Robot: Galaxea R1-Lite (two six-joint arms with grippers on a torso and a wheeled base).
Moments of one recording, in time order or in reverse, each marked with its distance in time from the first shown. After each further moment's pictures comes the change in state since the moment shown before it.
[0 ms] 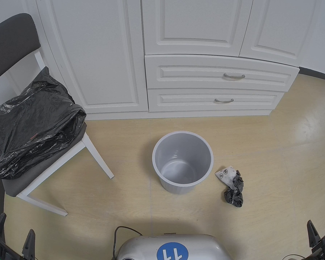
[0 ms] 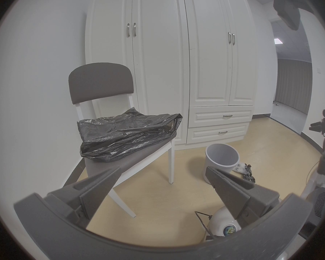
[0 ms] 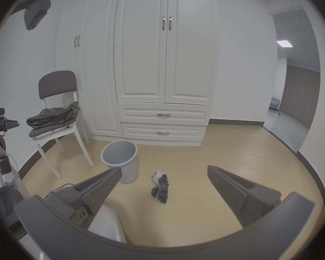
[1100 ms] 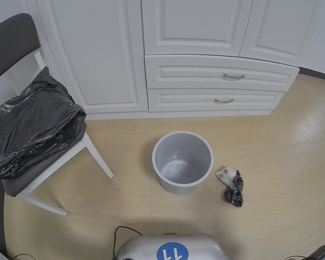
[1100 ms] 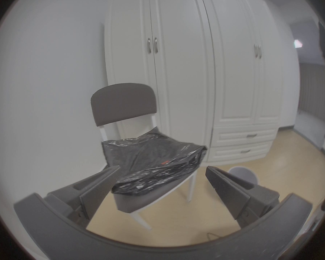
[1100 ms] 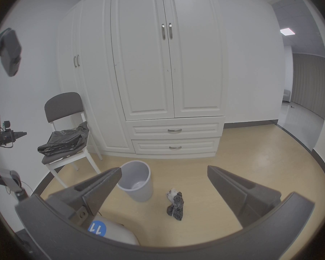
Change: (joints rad) left arm -0.018 0.283 -0.403 0.056 0.211 -0.048; right arm 0.027 0.433 -0.320 -0.138 0.085 0.085
